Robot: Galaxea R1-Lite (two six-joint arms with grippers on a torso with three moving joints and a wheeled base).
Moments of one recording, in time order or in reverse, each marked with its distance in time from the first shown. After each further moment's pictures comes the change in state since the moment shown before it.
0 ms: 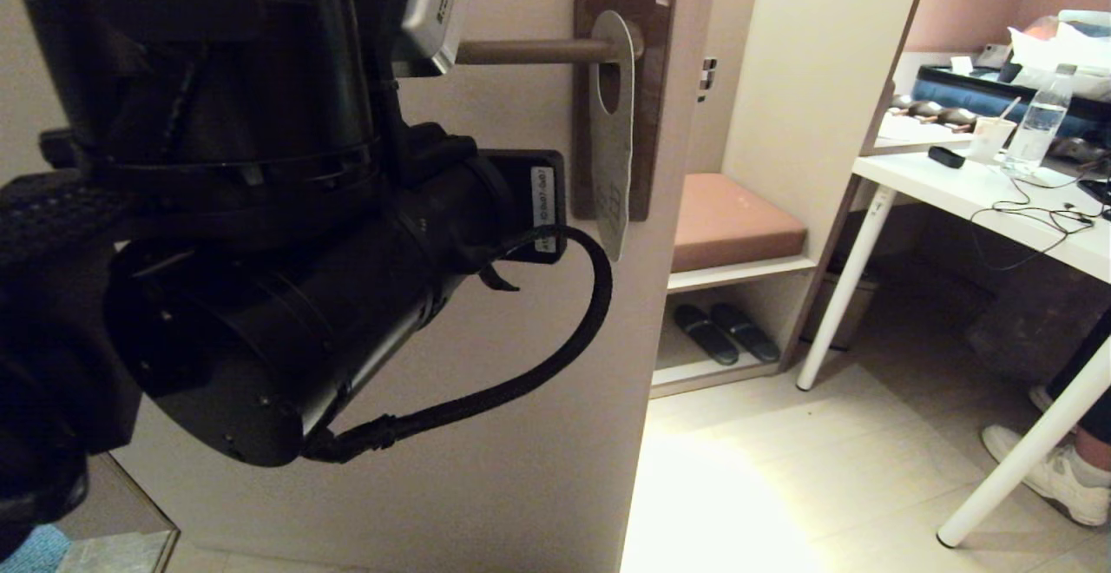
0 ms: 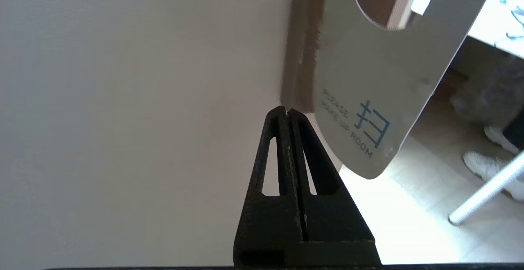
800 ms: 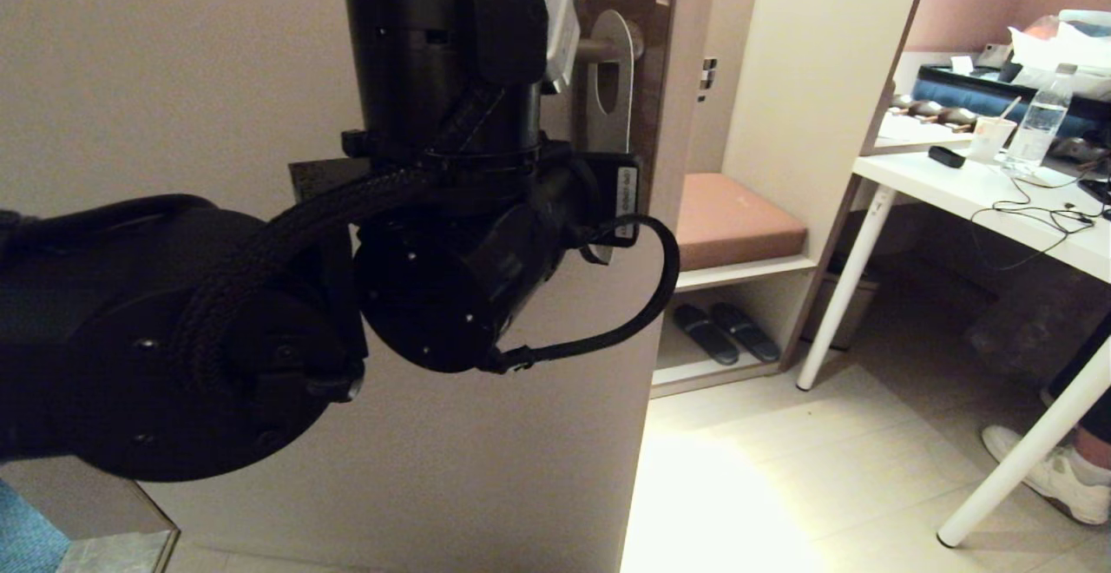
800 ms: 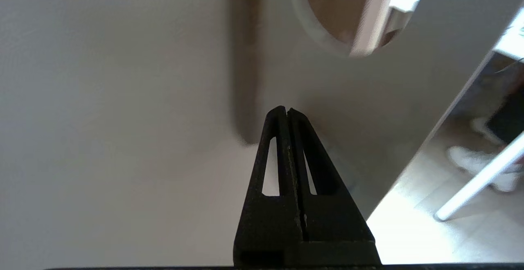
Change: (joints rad) left arm 0.040 0.190 -0.165 -0.024 -0.108 0.000; right arm 0.000 0.000 0.000 0.000 0.000 -0.001
